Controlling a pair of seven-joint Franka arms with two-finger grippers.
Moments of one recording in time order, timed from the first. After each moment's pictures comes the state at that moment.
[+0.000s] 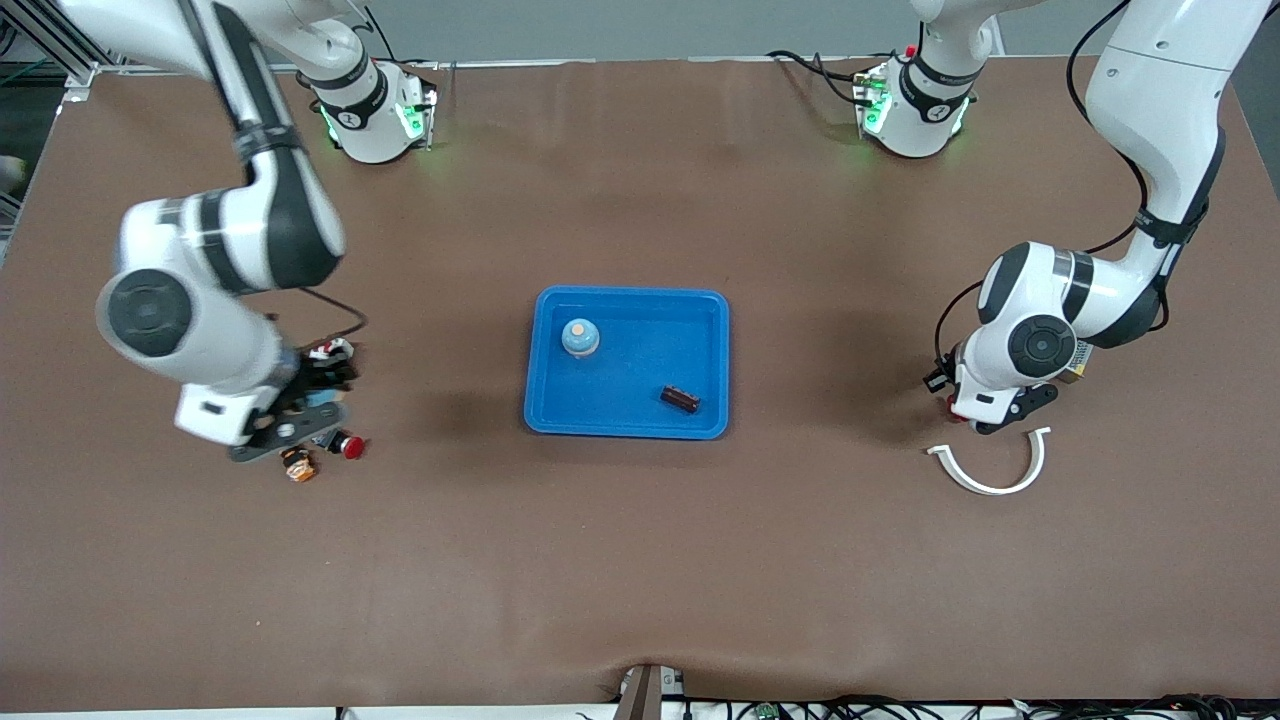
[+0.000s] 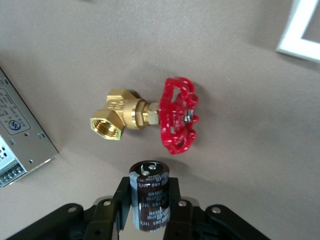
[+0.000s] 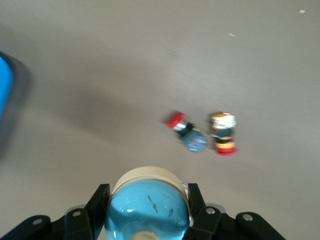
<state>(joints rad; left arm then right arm) 0.26 0.48 -0.36 -2.07 0.38 2.22 -0.84 0.21 0.34 -0.11 -1.67 -0.06 1.89 -0.36</state>
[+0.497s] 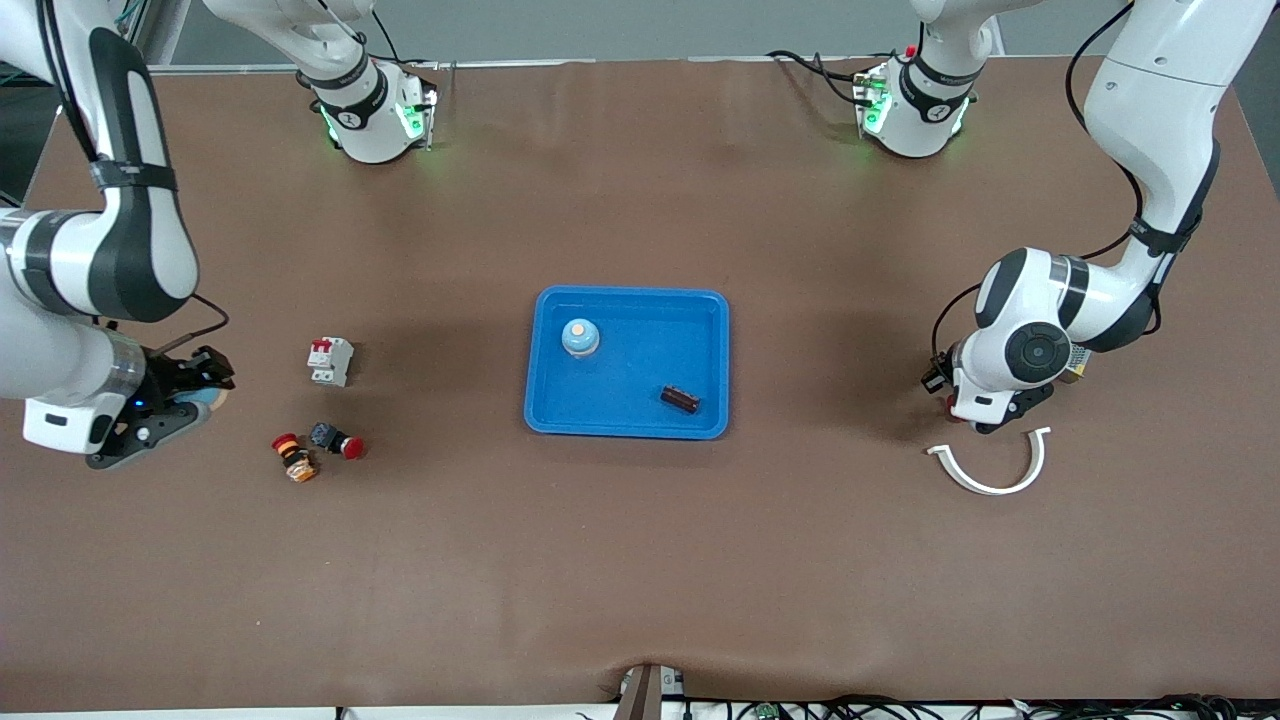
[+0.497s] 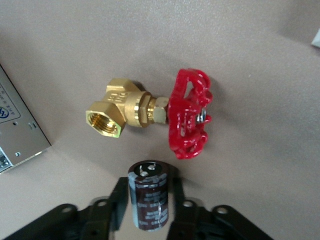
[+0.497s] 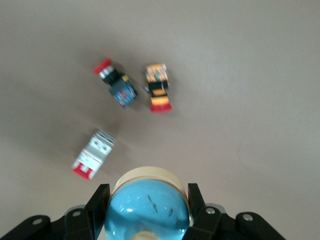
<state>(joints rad) 0.26 0.51 -0.36 -2.07 0.38 2.22 -0.91 -0.02 0.34 -0.11 -1.72 -0.06 1.89 -0.63</state>
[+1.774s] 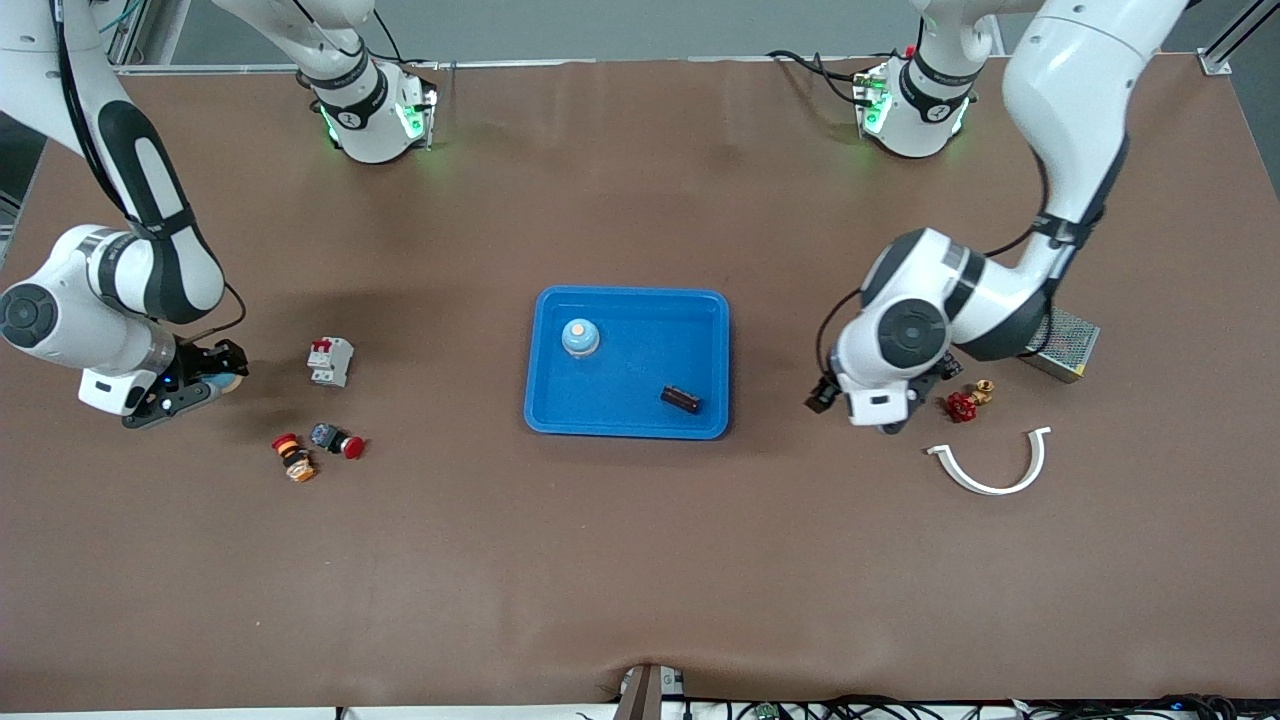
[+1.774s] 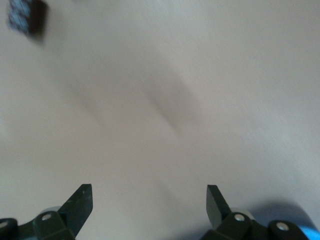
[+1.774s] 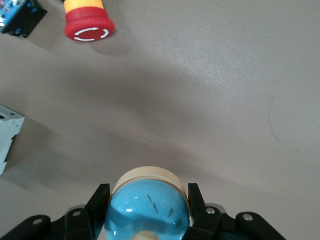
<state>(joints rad) 0.00 0.55 -0.52 -1.77 0.23 2.05 -1.54 -0.19 0.41 -0.09 -2.10 -0.06 2.42 -0.67</state>
